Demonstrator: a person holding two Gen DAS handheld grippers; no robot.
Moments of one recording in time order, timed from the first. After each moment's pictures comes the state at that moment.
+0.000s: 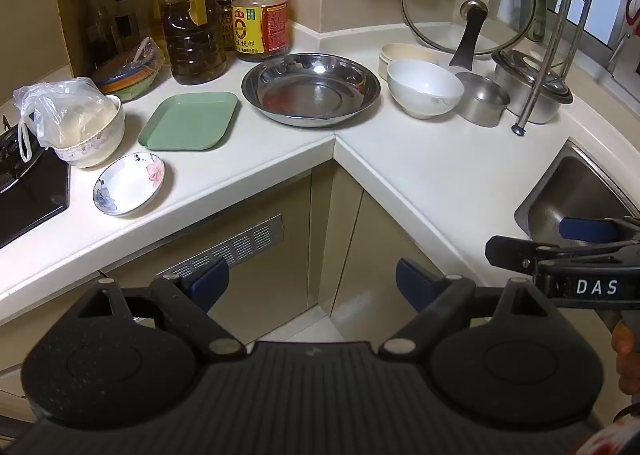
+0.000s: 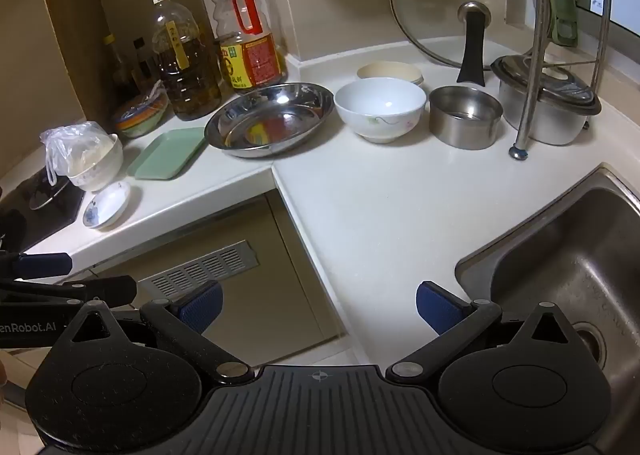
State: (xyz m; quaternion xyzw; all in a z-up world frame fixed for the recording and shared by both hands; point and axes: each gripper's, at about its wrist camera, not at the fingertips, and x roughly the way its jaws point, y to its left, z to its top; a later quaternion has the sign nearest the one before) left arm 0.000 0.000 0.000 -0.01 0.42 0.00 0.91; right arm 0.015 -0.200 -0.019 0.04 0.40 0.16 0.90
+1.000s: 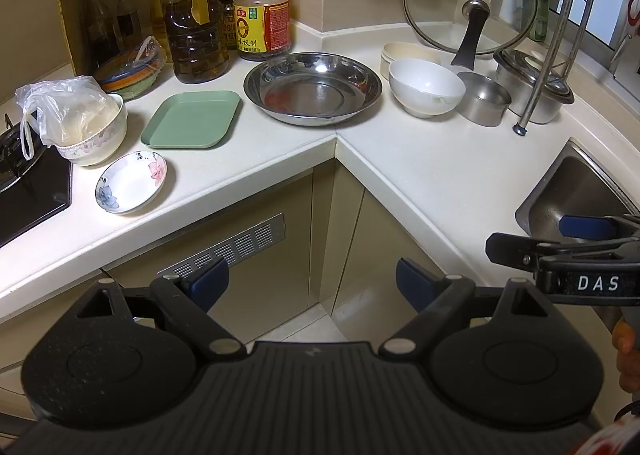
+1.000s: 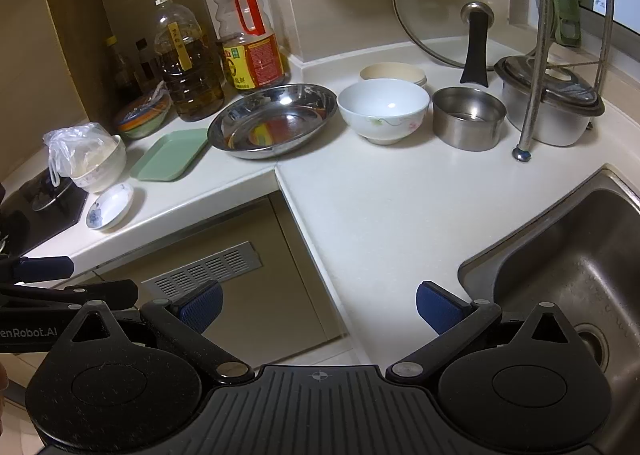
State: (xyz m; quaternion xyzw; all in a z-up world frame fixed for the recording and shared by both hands) left arm 0.003 0.002 0.001 -0.01 0.42 0.00 0.91; right arm 0.014 -0.195 -0.019 0.05 0.40 0.16 0.90
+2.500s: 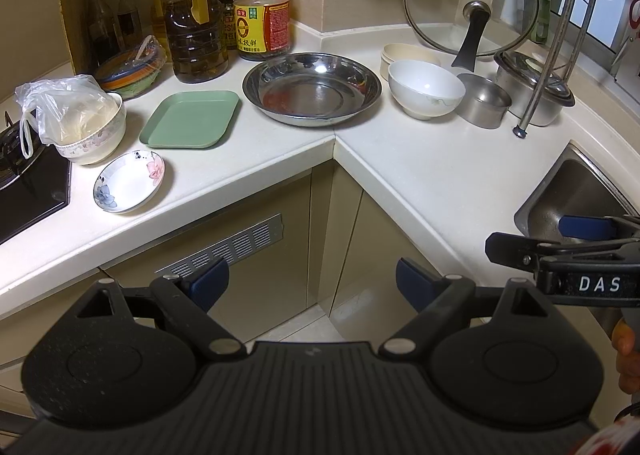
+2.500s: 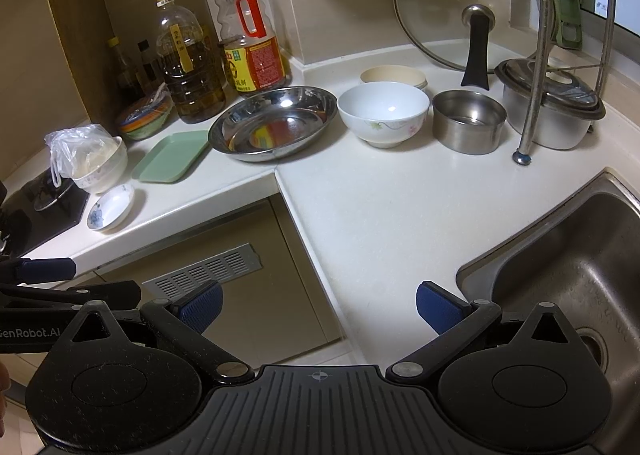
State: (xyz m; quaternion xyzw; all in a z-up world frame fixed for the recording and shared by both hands) left arm 0.003 0.003 0.001 -0.01 0.42 0.00 0.91; right arm 0.012 -0.196 -0.017 0.05 0.40 0.16 0.90
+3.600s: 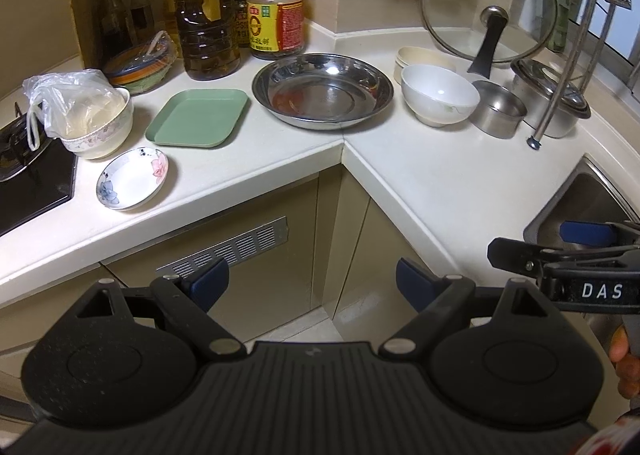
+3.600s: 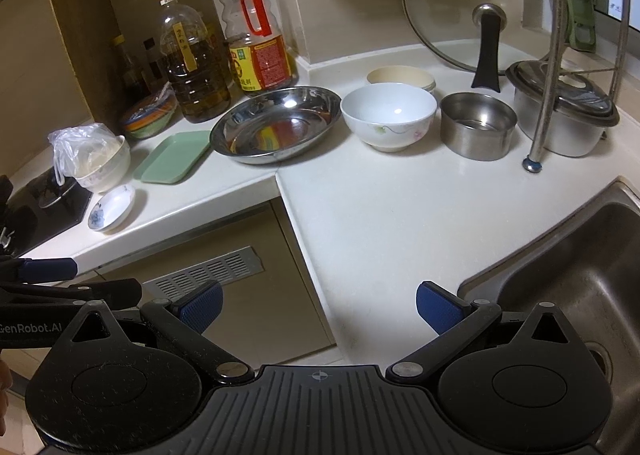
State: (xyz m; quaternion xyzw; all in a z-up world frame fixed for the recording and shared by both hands) left arm 0.006 -0.003 0.000 -0.02 0.42 0.03 0.91; right arm 0.020 -0.196 -0.018 0.05 0.40 0.18 0.90
